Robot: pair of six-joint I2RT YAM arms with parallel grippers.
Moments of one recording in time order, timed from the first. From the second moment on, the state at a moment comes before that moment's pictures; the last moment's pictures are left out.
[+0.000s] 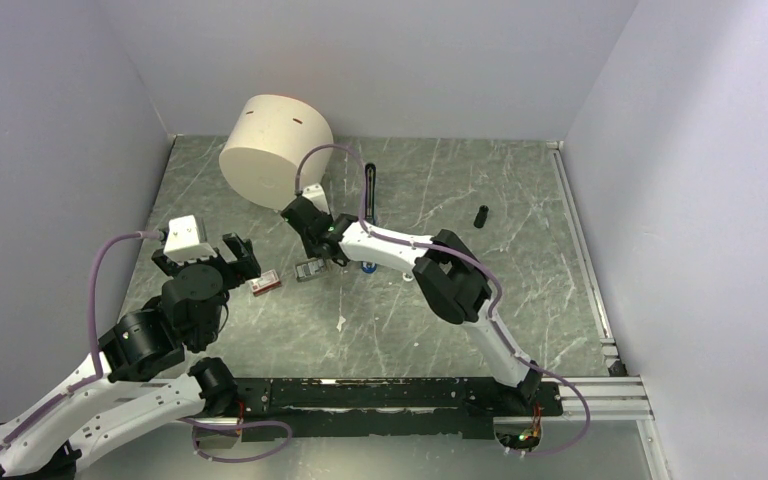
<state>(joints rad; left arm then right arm) -0.93 0.52 0.82 -0.65 -1.03 -0.51 0.97 2.28 1.82 -0.43 0.41 0.44</state>
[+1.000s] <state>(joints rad) -0.93 0.53 0.82 -0.65 -1.03 -0.51 1.01 2.23 1.76 -0.48 0.32 0.43</state>
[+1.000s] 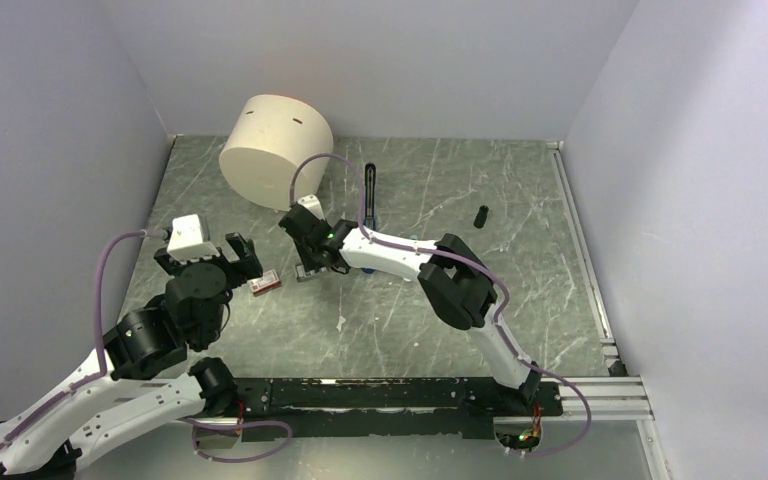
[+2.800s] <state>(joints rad) -0.93 0.53 0.82 -0.65 -1.03 -0.51 1.01 2.24 1.73 -0.45 0.26 0.47</state>
